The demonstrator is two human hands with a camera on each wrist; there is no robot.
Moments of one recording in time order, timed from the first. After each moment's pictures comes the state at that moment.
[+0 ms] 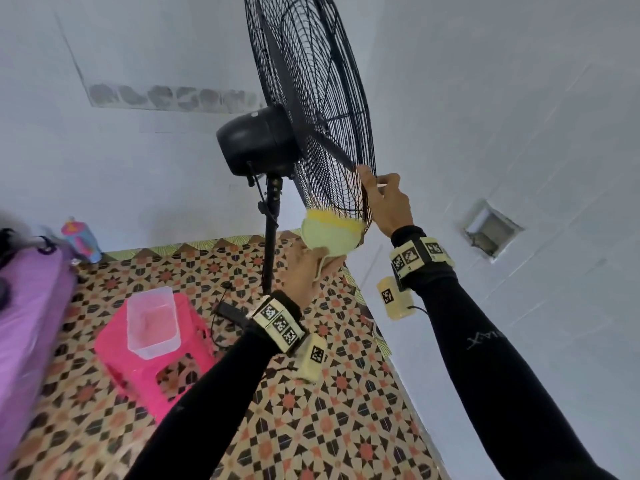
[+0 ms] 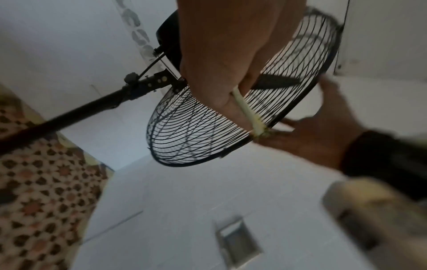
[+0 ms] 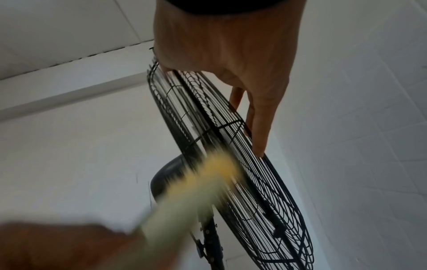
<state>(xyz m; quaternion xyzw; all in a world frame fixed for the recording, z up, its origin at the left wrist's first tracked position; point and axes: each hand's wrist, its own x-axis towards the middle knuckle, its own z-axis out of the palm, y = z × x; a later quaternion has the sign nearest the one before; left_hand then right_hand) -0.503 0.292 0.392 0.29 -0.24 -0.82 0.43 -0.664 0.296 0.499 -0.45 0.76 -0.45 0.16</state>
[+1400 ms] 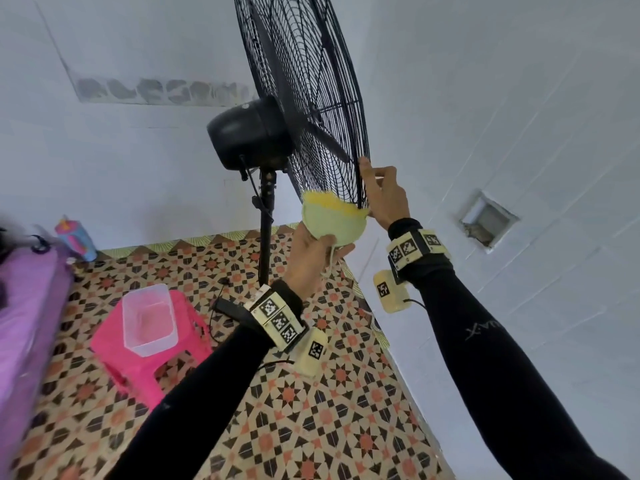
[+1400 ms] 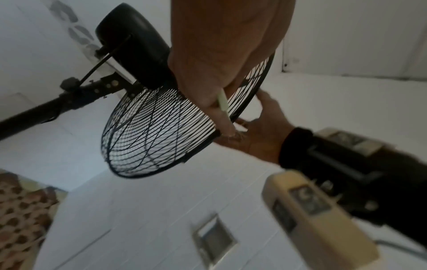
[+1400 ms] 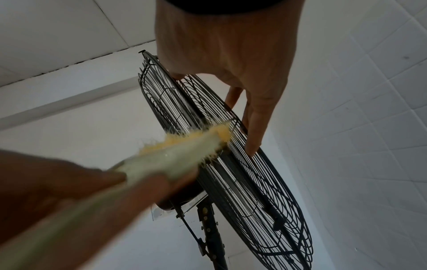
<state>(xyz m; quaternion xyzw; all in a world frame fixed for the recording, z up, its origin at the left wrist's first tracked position) -0.518 0.294 0.403 0.23 -0.34 -0.79 0.44 -0.676 0.292 0.491 -0.44 0.75 -0.46 0.15</state>
